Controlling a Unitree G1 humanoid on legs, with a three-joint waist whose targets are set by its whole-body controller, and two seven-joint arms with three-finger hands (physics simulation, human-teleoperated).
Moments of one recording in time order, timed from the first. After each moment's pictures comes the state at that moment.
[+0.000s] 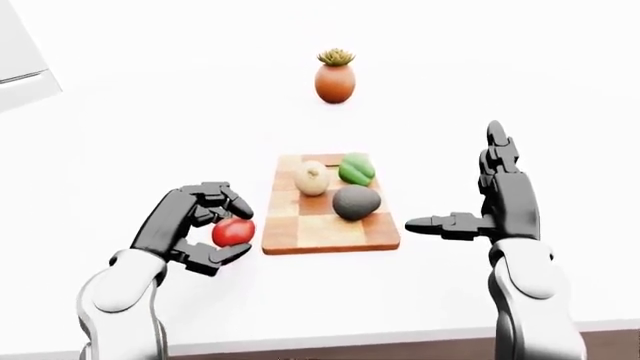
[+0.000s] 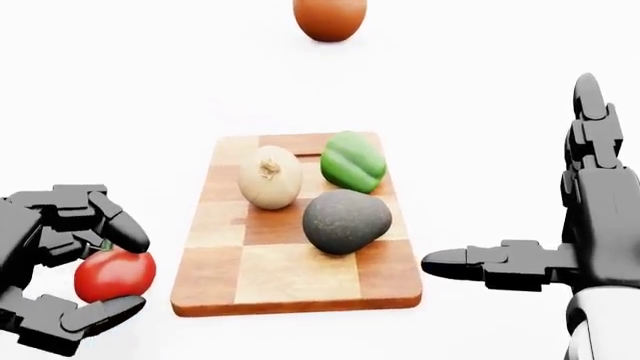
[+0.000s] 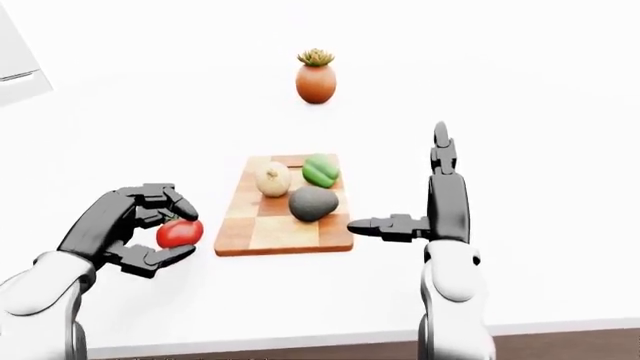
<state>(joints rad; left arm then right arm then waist) -0.16 0.22 0.23 -0.63 0.45 0.72 -0.70 -0.17 -0.09 -0.12 -0.68 -0.28 0.75 0.04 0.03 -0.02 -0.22</state>
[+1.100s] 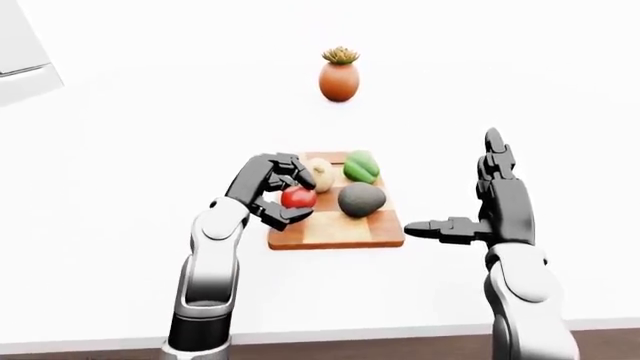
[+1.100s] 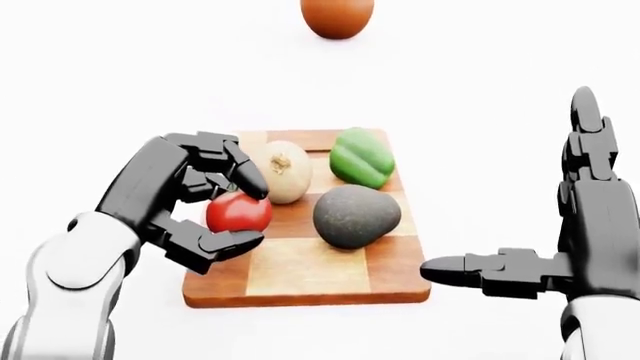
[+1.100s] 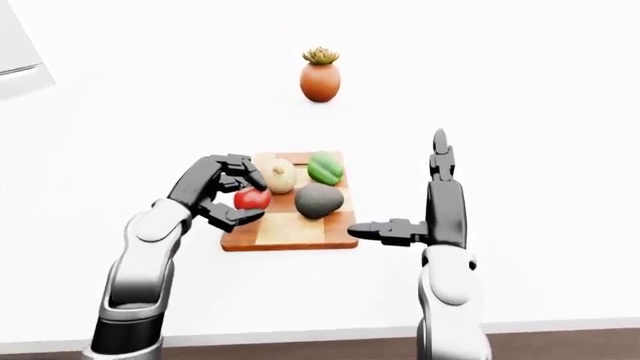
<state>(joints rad) -0.47 0.12 0.01 -0.12 0.34 0.52 -0.46 -0.14 -0.08 -0.13 -0.64 -0.26 0.69 0.02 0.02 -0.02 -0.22</state>
